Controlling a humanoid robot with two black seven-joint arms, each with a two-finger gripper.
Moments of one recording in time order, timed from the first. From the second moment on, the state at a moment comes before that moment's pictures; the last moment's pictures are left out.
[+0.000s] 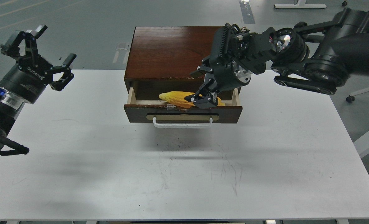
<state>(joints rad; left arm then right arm) -0.43 0.72 -0.97 -1.14 0.25 -0.49 -0.44 1.80 -0.24 -0.68 1.09 -1.46 -0.06 0.49</state>
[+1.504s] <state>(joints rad) -0.49 0.78 -1.01 -1.34 0.62 -0.49 -0.47 0.73 -0.66 0.33 0.96 0.16 -0.05 0.49</state>
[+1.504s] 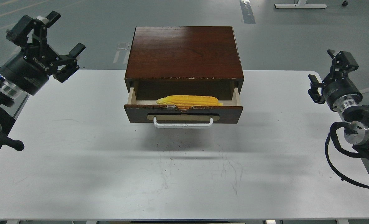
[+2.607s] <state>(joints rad) -0.65 0.59 -0.59 -1.76 2.01 -0.23 -0.49 0.66 -0.63 0.32 0.93 0.15 -0.05 0.49</state>
